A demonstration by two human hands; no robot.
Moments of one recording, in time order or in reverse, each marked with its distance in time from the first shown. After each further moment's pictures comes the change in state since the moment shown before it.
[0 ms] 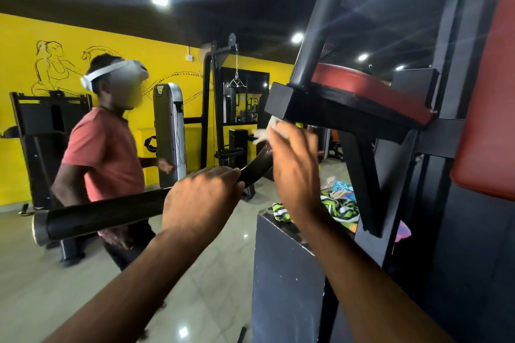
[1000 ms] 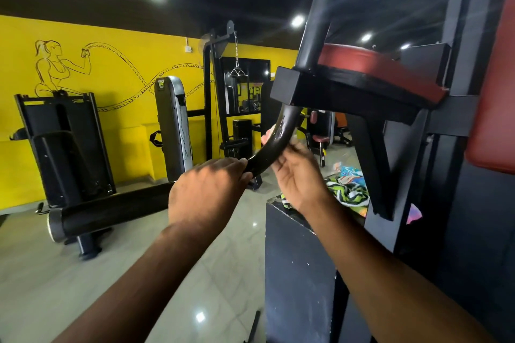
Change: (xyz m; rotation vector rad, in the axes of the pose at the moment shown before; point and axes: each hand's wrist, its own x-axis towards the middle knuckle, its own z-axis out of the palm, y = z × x) left_hand -0.003 -0.002 -0.008 0.006 -0.058 0.023; right_hand -0.006 -0.001 0.012 1.930 -0.101 1.302
